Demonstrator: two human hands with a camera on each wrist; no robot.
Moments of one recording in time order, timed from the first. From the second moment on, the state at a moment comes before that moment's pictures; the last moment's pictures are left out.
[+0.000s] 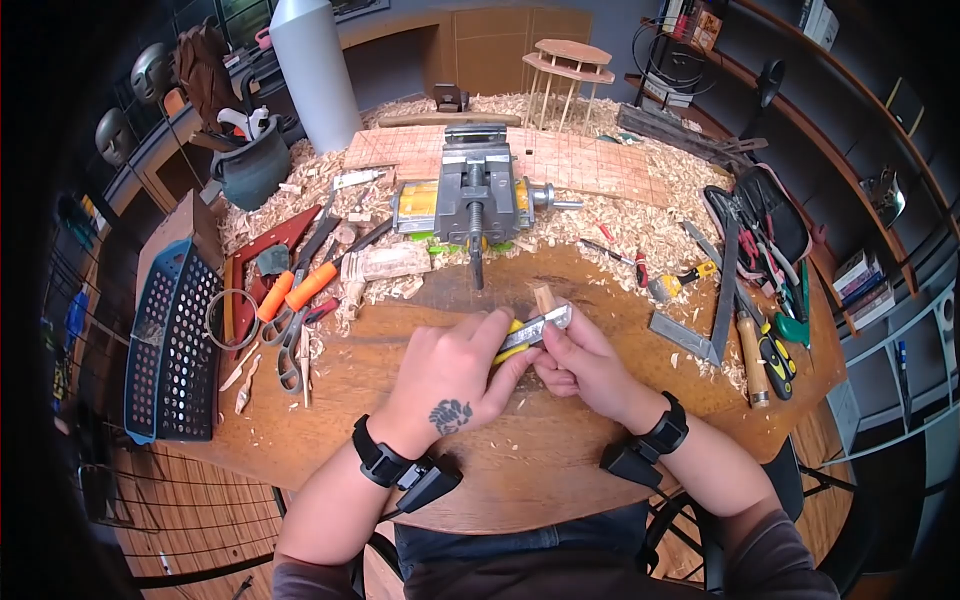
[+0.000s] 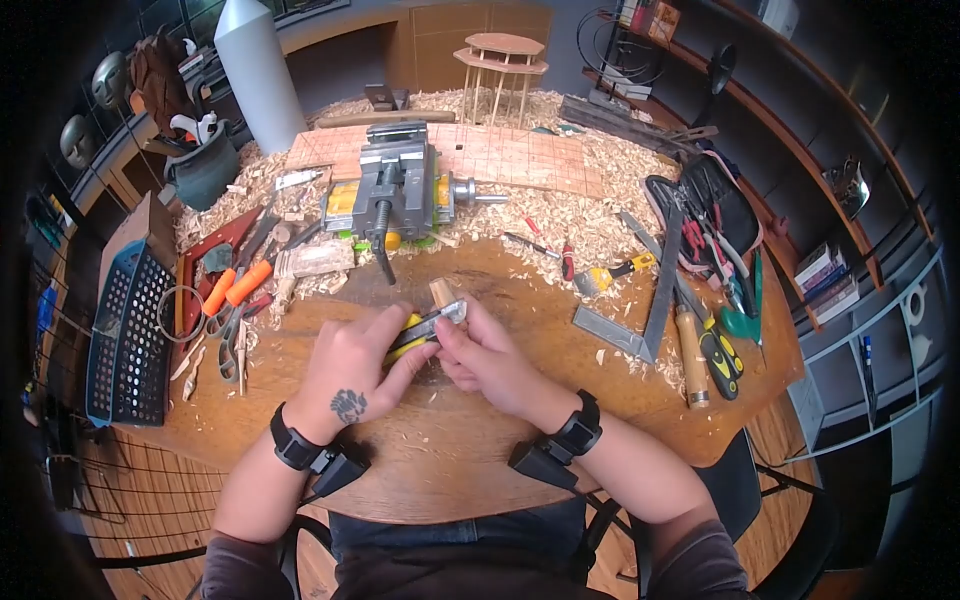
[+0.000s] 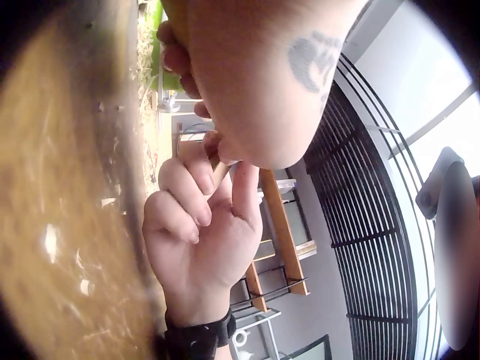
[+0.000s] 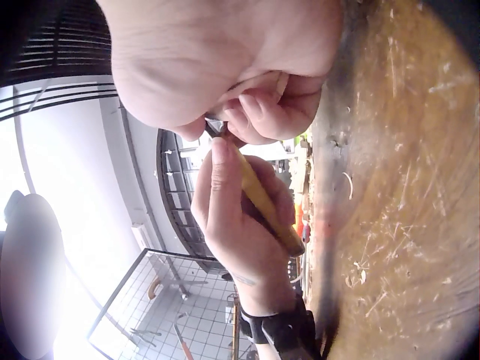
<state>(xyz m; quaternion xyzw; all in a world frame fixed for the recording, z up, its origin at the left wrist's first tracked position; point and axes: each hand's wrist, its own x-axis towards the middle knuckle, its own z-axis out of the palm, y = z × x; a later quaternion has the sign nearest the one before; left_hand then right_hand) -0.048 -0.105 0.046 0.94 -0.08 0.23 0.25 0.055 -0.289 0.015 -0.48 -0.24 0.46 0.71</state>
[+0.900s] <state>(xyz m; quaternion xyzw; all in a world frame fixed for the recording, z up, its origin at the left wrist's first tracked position) -0.048 -0.102 0.047 0.94 -0.07 0.24 0.24 0.050 -0.286 0.014 -0.48 -0.26 0.43 0.72</state>
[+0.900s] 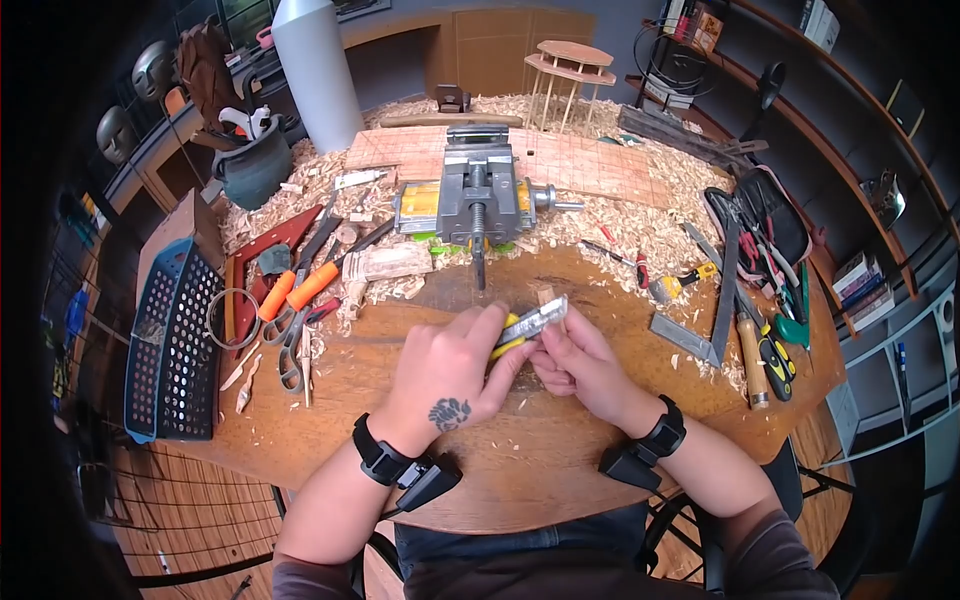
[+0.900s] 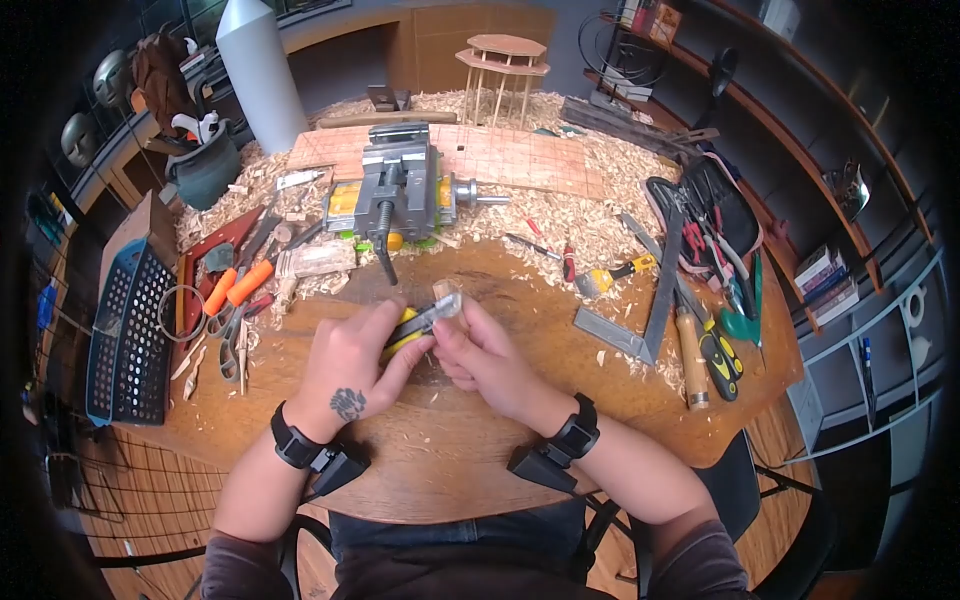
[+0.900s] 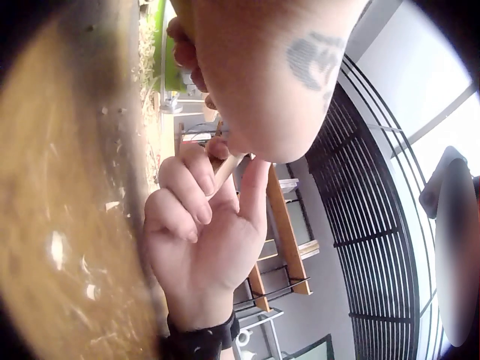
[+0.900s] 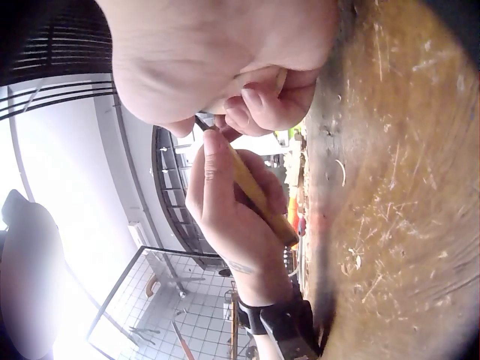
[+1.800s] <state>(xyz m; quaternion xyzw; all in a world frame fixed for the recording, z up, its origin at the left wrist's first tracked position) -0.044 -0.102 0.045 0.90 0.02 0.32 0.30 0.049 -0.282 0.019 -0.51 -0.22 0.42 0.72</state>
